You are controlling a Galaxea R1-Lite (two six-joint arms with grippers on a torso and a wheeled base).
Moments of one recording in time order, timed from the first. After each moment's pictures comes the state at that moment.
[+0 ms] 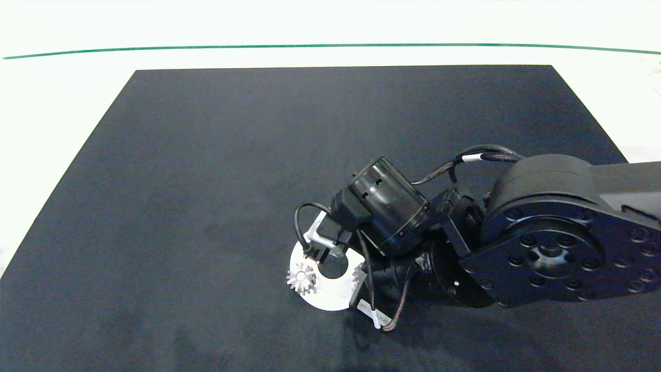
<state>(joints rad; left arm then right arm) 0.03 0.91 -1.51 1.09 0.08 0.10 0.95 1.93 -1.55 0.59 -0.34 -0.25</state>
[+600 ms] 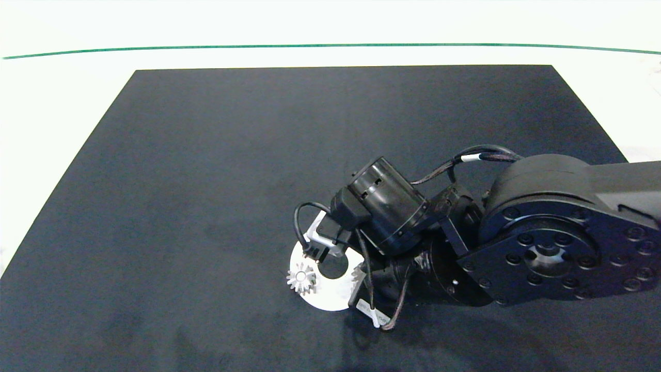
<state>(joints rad) 0.03 0.91 -1.51 1.09 0.08 0.10 0.95 1.93 -1.55 0.59 -0.34 -0.25</state>
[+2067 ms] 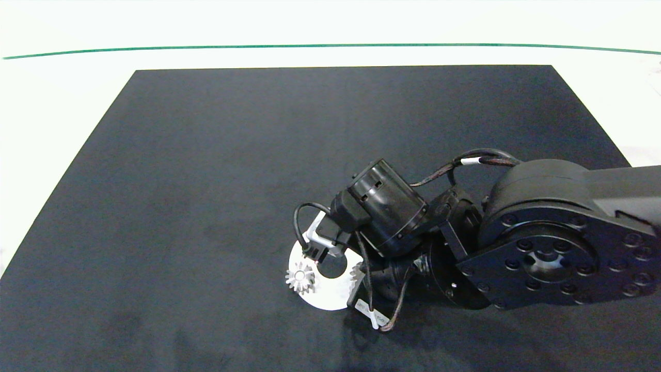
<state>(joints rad) 0.03 0.91 -1.51 1.09 0.08 0.10 0.95 1.93 -1.53 0.57 -0.34 -0.25</state>
